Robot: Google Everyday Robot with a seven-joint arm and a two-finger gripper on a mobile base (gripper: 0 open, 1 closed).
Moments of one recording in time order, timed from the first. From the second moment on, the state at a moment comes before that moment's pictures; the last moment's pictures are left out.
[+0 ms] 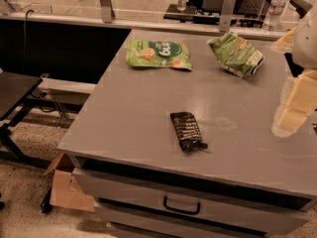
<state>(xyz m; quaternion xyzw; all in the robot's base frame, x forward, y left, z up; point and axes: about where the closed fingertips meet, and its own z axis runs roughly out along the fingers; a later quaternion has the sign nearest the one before) 0.438 -0.217 0.976 -0.60 0.78 -0.03 0.16</state>
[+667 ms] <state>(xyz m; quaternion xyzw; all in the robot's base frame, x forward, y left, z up) 0.434 -0.212 0.977 -0.58 0.80 -0.03 0.17</state>
